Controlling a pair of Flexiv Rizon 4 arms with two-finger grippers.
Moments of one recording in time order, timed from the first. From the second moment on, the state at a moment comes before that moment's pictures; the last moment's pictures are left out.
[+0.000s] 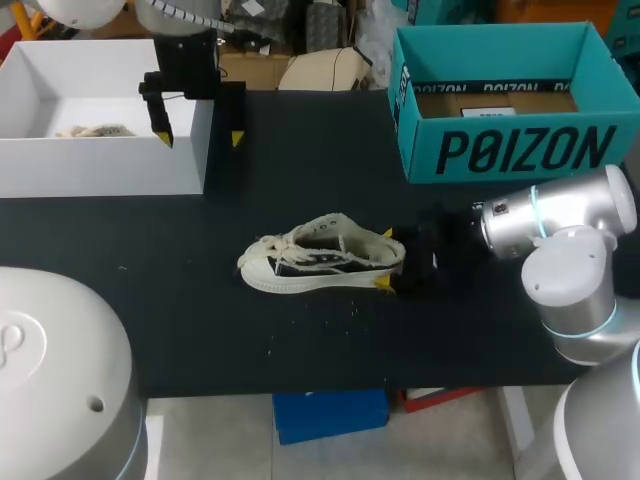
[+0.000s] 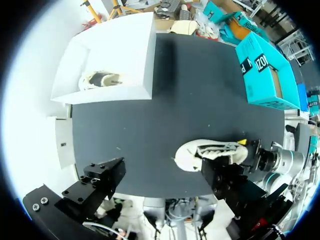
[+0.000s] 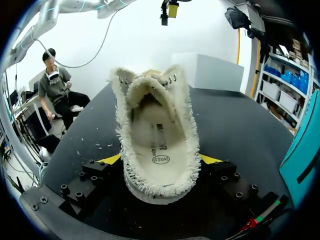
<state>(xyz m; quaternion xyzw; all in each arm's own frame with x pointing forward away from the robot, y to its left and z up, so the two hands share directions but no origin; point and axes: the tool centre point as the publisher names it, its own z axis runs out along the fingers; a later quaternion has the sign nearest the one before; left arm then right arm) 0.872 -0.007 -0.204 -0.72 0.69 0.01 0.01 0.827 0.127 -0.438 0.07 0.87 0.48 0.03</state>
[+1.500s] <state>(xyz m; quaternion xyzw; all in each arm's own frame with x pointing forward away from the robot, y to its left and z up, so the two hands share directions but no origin) 0.819 -0.149 -0.299 -0.65 0.75 0.07 0.03 0.827 0.127 -0.438 0.07 0.87 0.48 0.03</state>
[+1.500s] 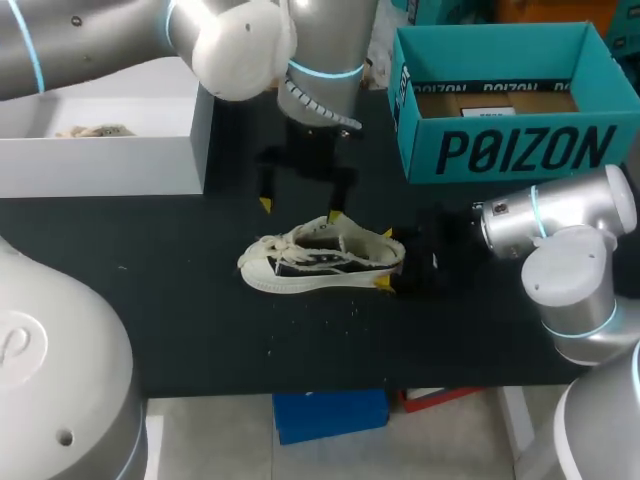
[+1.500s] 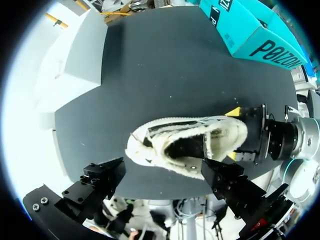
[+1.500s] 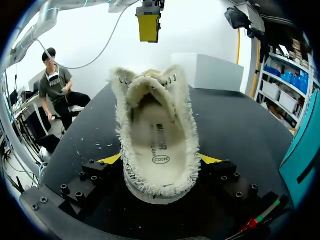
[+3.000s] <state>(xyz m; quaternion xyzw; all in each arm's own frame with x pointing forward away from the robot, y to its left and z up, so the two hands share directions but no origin) 0.811 -0.163 -0.367 -0.62 0.74 0.18 0.18 0.827 0.127 -0.438 0.07 0.87 0.48 0.03</state>
